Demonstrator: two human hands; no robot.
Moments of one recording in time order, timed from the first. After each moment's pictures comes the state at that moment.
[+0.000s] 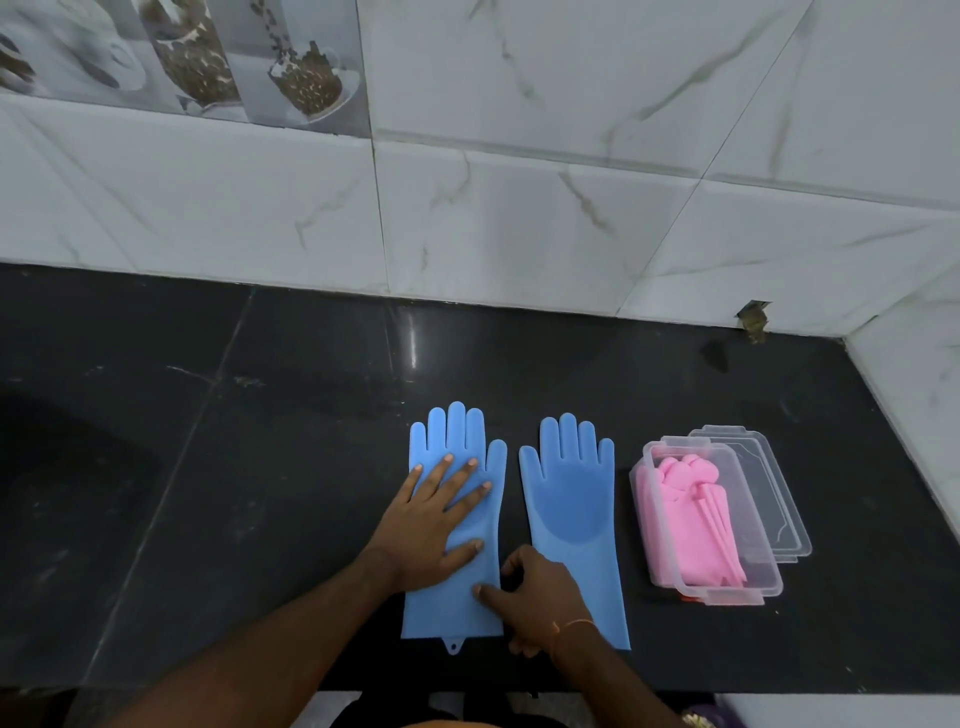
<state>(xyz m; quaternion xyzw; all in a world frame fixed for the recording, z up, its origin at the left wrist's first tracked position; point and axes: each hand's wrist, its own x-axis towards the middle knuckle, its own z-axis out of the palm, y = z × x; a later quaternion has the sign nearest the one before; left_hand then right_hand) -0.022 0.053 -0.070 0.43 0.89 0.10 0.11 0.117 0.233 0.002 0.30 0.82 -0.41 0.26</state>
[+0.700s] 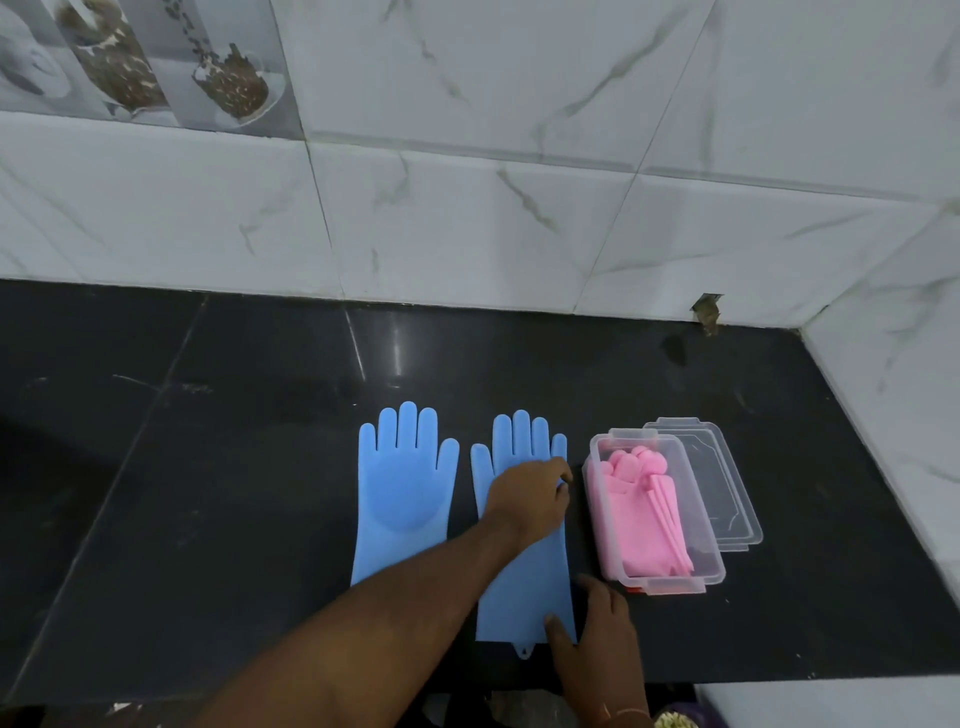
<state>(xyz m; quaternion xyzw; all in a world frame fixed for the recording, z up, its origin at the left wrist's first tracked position) 0.022 0.268 0.006 0.31 0.89 0.29 0.19 0.216 0.311 0.003 0.37 0.86 -0.33 0.10</state>
